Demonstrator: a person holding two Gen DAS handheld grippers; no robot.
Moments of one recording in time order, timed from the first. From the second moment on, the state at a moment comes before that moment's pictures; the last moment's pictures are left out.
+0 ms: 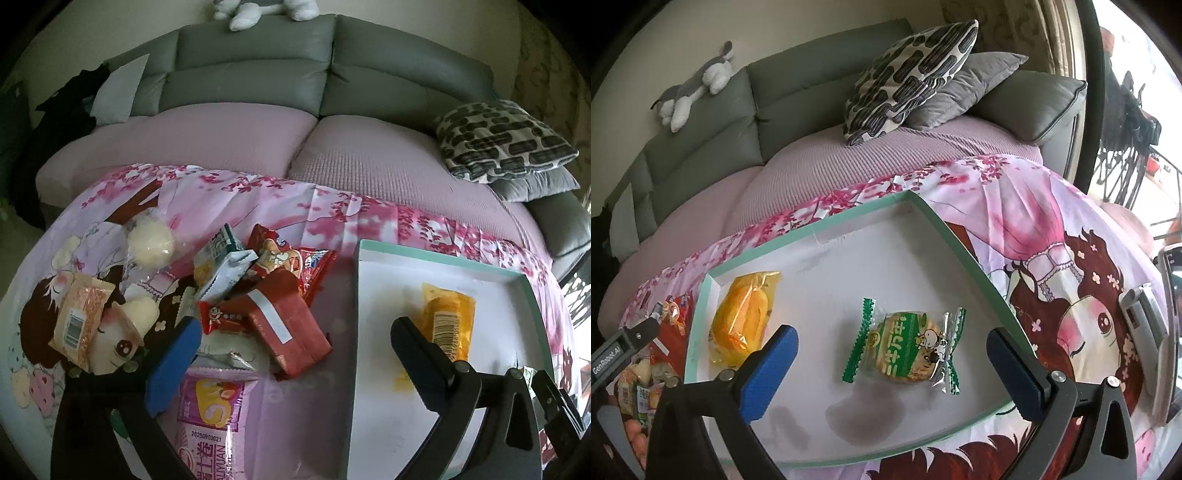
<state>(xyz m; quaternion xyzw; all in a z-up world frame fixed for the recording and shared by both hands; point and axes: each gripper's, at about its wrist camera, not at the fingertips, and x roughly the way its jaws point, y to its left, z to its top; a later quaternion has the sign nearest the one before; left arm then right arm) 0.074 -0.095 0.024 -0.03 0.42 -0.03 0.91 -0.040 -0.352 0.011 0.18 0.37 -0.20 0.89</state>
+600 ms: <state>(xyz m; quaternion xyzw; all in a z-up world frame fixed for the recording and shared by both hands) 0.059 -0.067 0.033 -0.02 0.38 -0.02 0.92 -0.029 -0.332 0.009 0.17 0.37 -0.16 0.90</state>
